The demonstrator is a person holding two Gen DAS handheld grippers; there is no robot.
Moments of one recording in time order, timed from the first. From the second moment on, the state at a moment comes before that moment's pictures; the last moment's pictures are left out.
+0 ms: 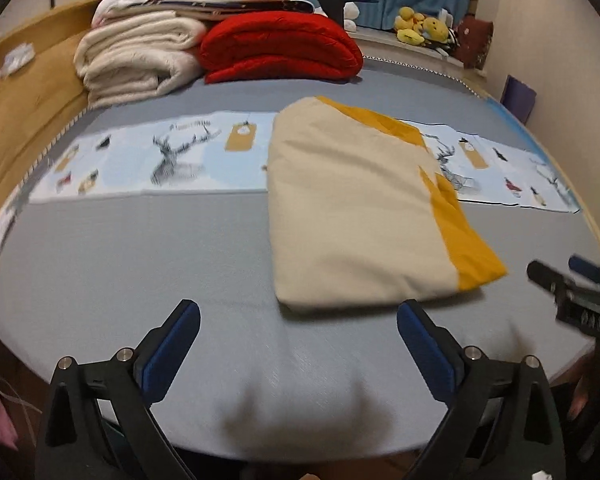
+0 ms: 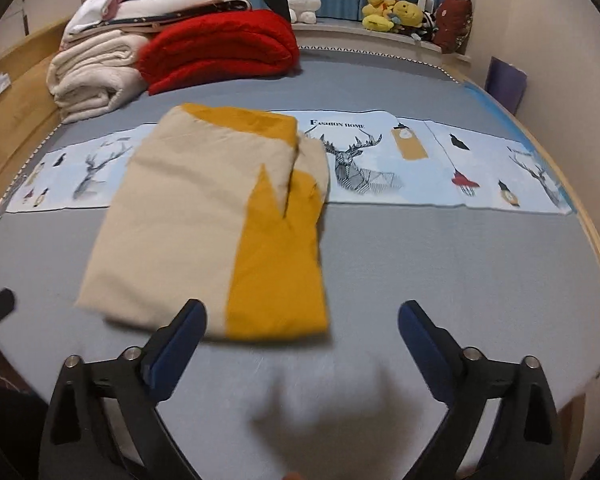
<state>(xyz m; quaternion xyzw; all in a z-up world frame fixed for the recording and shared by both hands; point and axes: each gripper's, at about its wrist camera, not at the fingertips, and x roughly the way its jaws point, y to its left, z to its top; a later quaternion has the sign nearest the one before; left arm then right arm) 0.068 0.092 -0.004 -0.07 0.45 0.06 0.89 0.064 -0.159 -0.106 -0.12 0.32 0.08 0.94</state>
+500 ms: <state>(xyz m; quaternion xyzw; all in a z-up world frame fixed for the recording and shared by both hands) 0.069 0.065 -0.032 -0.08 0.46 0.06 0.88 0.012 -0.135 -0.120 -0.16 0.29 0.09 0.94</state>
